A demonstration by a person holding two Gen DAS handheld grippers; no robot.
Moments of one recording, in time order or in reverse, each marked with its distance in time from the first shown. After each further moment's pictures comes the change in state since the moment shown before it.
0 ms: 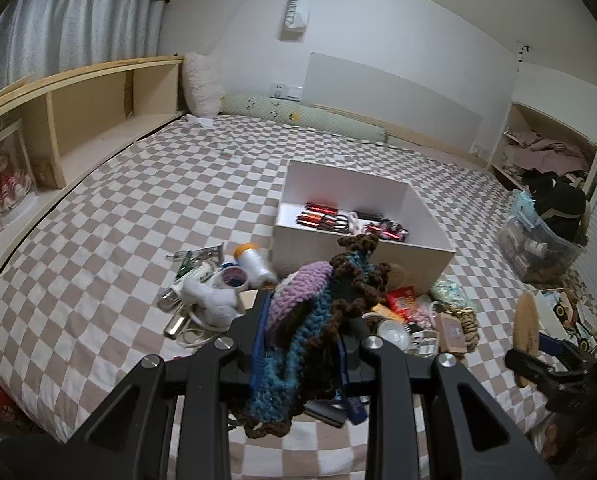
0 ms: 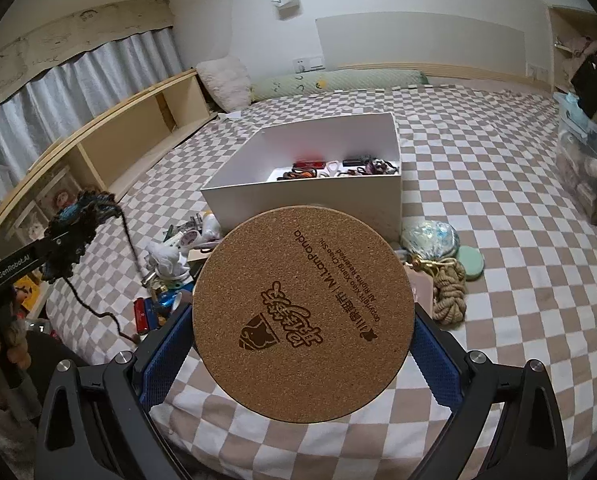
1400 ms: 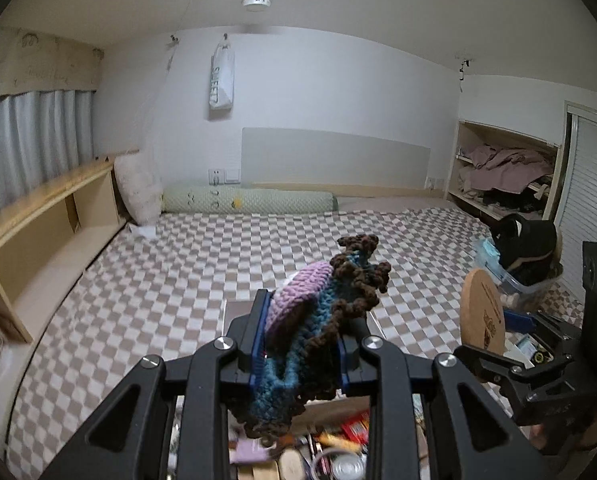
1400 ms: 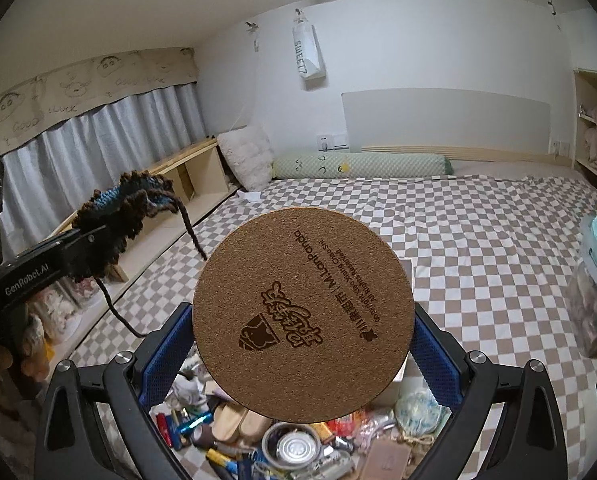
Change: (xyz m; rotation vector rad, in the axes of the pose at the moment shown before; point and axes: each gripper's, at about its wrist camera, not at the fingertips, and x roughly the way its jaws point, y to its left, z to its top) left arm 0.005 -0.094 0.184 0.222 -0.182 -0.102; right arm -0.019 0.001 0.186 -0.068 -0.193 0.044
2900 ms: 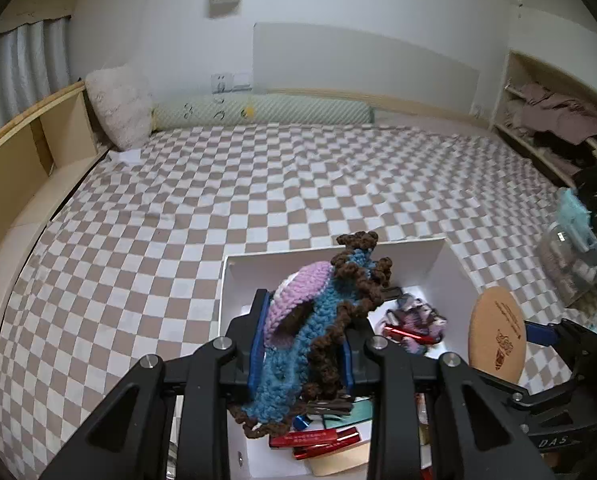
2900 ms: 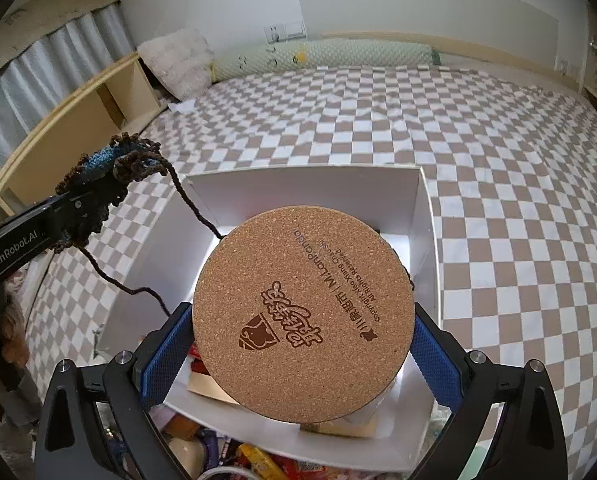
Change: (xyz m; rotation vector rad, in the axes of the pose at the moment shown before) left arm 0.250 0.056 -0.046 -0.016 0.329 0.069; right arm 0.219 -0.068 -0.027 0.073 0.373 -0.104
